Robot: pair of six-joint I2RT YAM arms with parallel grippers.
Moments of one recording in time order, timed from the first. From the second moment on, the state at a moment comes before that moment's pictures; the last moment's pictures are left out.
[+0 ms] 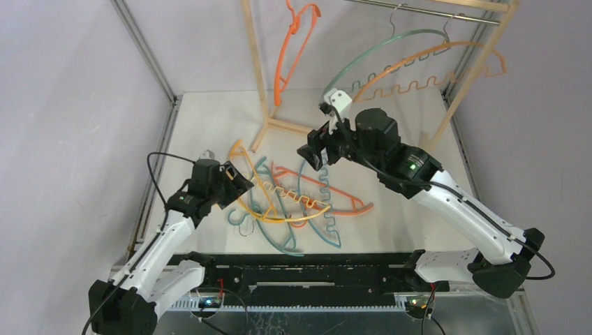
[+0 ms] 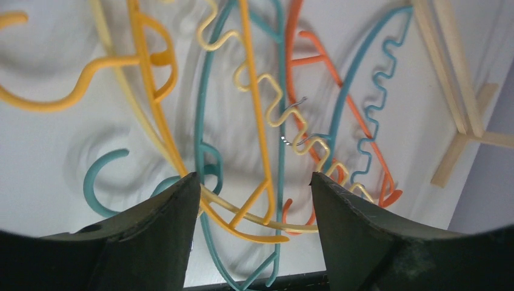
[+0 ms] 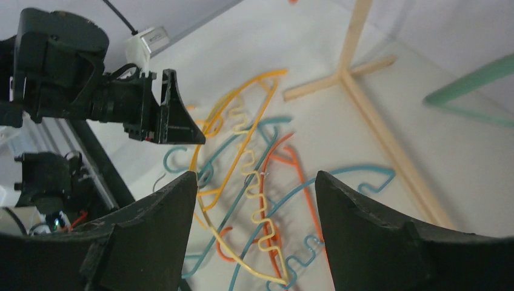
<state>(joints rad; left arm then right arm) -0.29 0.90 0.68 -0.53 0.02 -0.83 0.85 1.22 1.45 -0.49 -0.02 0.06</state>
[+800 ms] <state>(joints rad) -0.20 1.07 0.53 -0.34 -0.08 -1.01 0.84 1.23 1.36 -0.53 -0.13 0.12</state>
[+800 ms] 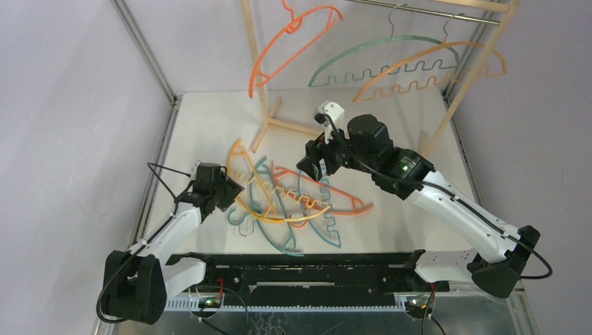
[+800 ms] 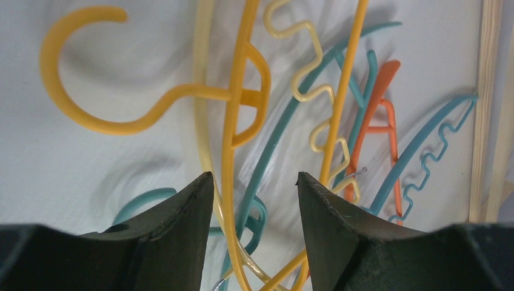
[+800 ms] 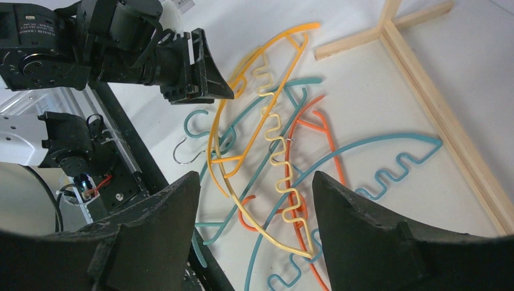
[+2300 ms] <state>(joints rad) -0.09 1.28 0.57 -0.20 0.01 -0.87 0.77 1.34 1.35 -0.55 -0.23 0.15</state>
